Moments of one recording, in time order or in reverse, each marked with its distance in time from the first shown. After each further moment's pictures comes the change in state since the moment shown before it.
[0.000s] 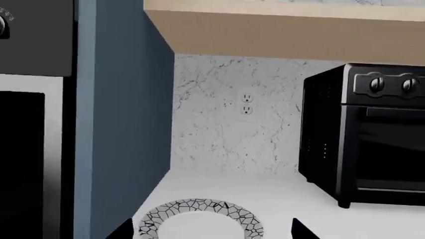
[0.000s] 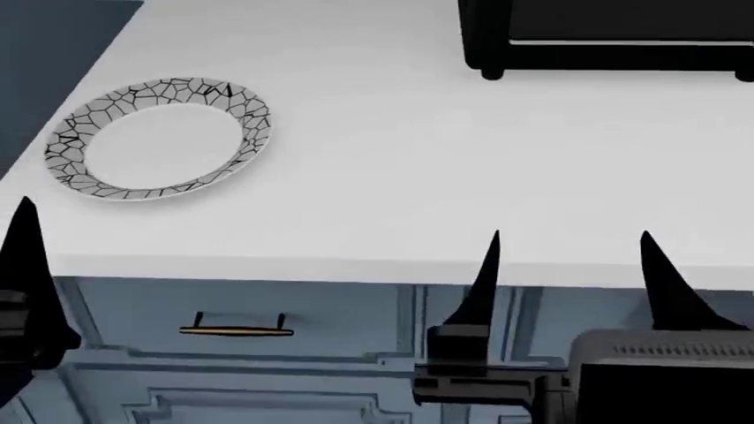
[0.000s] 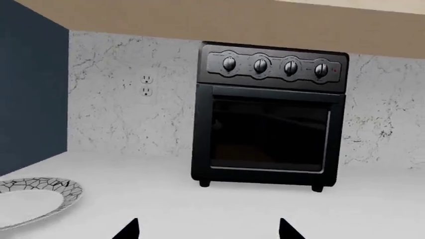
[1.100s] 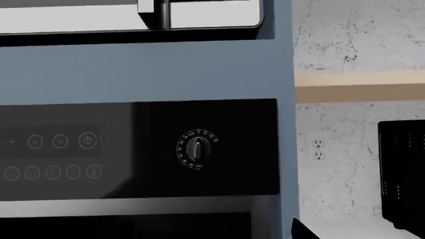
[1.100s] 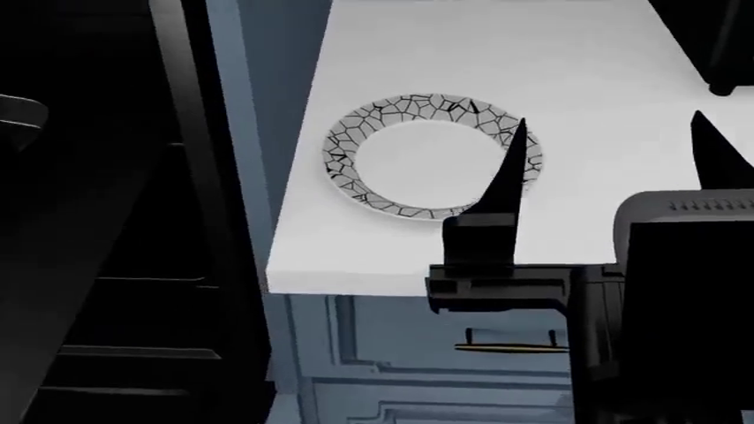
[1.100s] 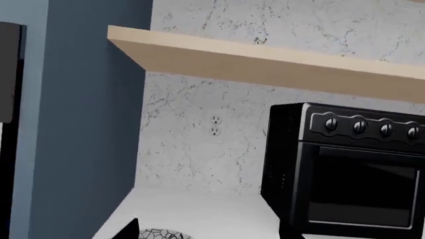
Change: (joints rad) left arm -0.691 -0.129 -0.091 -0.098 -0.631 -0.512 -0.426; right arm 0.457 0.190 0.156 -0.068 0.715 0.450 0.455
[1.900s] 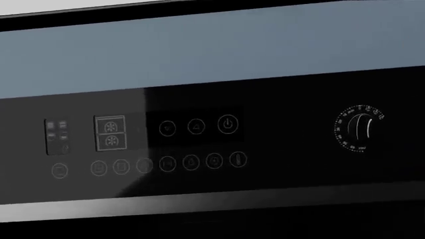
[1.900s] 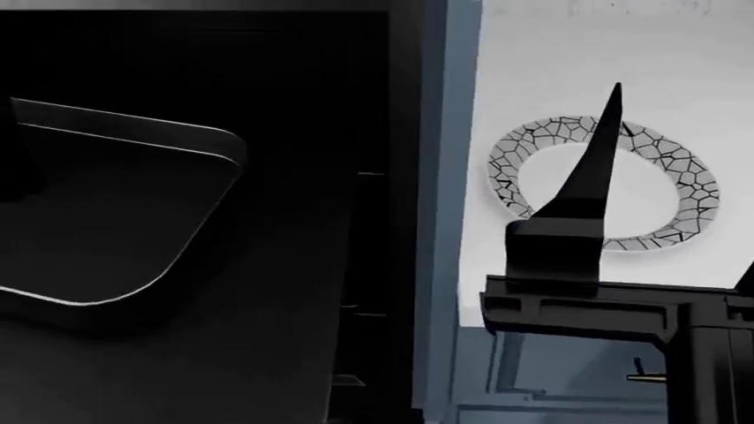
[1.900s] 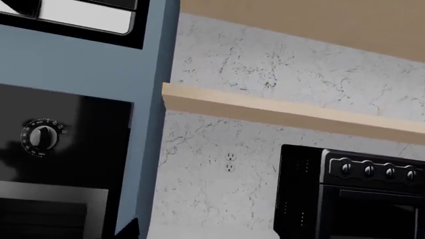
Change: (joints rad) left arm 0.116 -0.092 0.159 -0.054 0.162 0.194 0.068; right arm 0.252 0.354 0.012 0.043 1.009 -0.147 0.856
